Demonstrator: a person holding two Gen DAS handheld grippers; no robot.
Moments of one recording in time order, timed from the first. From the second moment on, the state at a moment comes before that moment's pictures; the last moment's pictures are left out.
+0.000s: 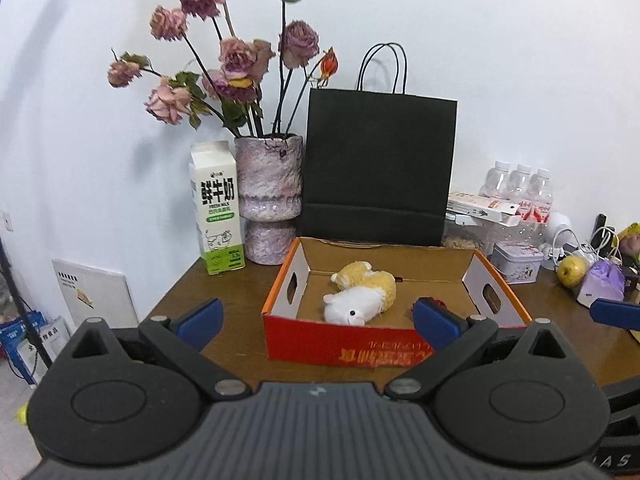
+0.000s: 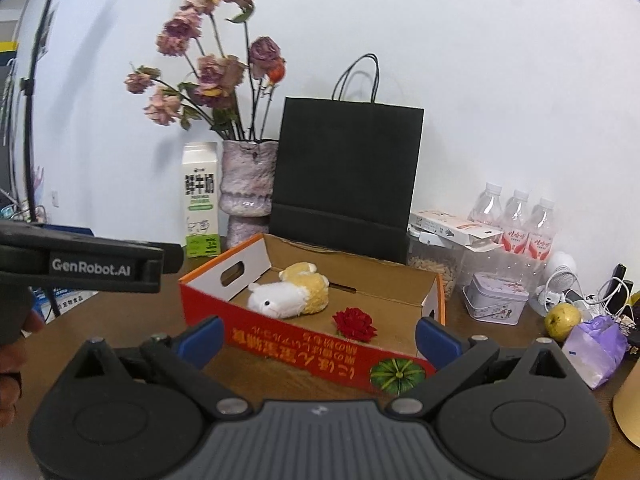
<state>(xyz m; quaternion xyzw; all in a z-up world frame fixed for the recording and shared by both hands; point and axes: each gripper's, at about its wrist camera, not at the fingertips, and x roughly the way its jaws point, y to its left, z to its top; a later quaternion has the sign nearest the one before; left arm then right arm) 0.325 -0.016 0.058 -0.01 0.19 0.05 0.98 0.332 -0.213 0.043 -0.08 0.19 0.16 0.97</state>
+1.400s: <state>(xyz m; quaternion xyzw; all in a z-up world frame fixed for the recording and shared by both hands) 0.190 0.010 -0.012 0.00 0.26 0.02 0.96 0.236 -0.273 -0.052 -0.13 0.30 0.18 0.93</state>
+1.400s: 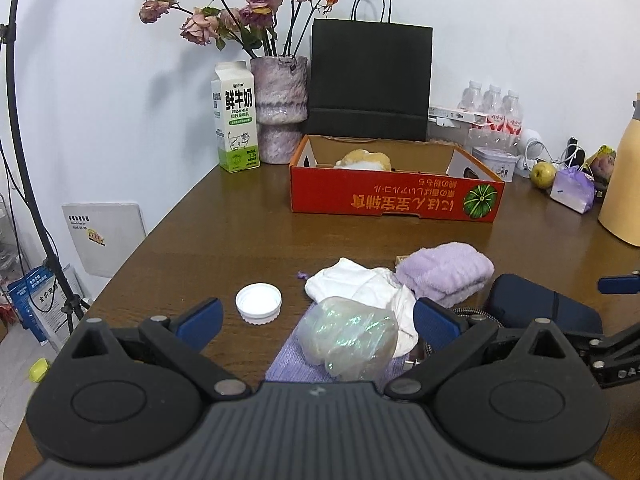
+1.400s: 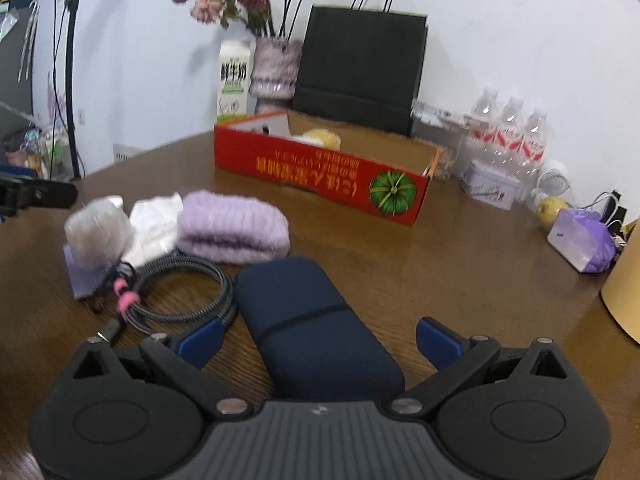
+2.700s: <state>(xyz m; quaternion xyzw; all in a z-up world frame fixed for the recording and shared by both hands) 0.205 0.026 -0.033 -0.02 0.29 -0.01 0.96 0.213 -0.269 -0.056 -0.04 0.20 0.17 0.96</state>
